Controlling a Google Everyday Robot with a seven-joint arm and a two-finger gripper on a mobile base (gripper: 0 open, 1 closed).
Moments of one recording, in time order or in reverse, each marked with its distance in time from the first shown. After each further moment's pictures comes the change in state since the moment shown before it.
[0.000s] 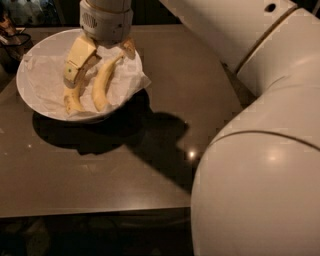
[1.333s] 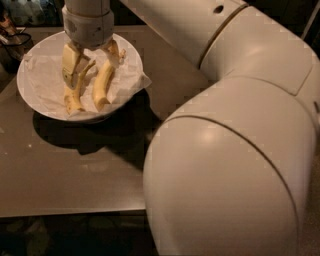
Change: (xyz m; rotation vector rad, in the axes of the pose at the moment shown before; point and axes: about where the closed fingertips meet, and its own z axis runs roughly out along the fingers) arm -0.034 -0.005 0.023 0.081 0.044 0.074
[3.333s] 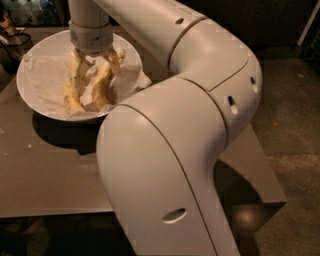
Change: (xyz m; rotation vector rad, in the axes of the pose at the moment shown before) arm -0.031 -0.029 0.047 -0.015 0.065 0.146
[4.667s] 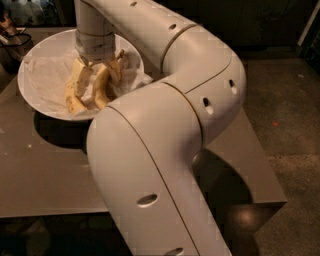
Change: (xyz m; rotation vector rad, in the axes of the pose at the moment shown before) arm -0.004 -0.007 0.029 -0.063 0.058 0.040
